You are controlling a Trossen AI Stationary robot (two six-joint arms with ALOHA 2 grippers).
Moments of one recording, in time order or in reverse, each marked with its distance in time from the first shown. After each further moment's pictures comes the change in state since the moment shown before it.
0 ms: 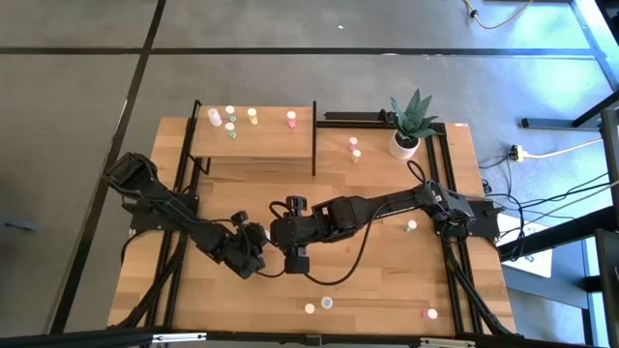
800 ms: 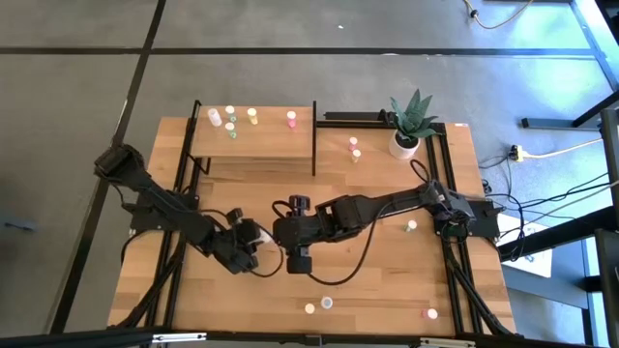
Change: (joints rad) left arm -0.014 -0.174 0.000 -0.073 0.060 -0.001; right arm 0.008 -0.021 -0.001 -0.022 0.002 0.025
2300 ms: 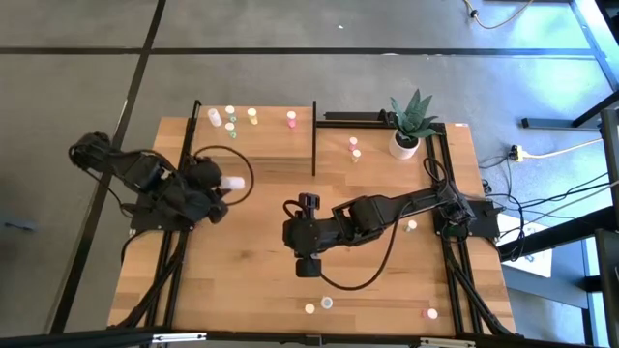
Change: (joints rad) left arm 0.149 -0.354 0.534 -0.920 -0.036 -0.142; right arm 0.053 -0.084 0.000 -0.018 0.102 -0.004
